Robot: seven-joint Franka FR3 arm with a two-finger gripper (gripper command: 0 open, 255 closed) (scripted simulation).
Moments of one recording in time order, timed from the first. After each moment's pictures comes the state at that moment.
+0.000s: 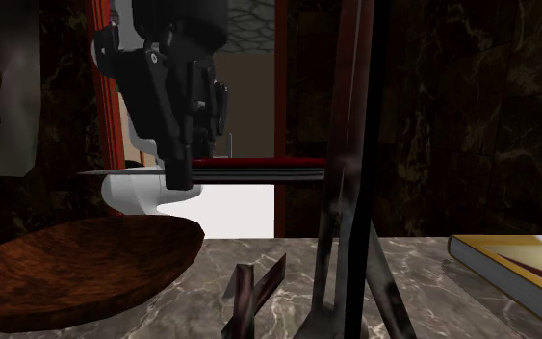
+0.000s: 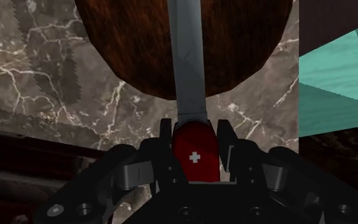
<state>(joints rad) 0.26 -0.19 -0.06 -1.82 -0.01 1.62 -0.85</state>
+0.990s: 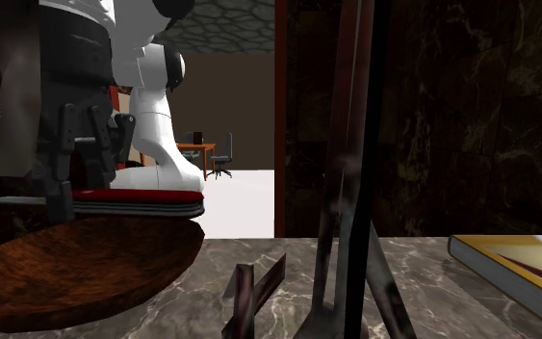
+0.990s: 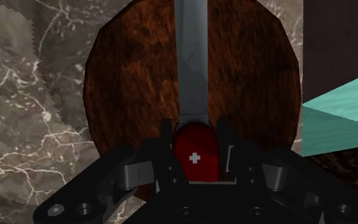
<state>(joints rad) 0.19 -0.37 -0.17 -2.08 -0.06 1.70 -1.02</state>
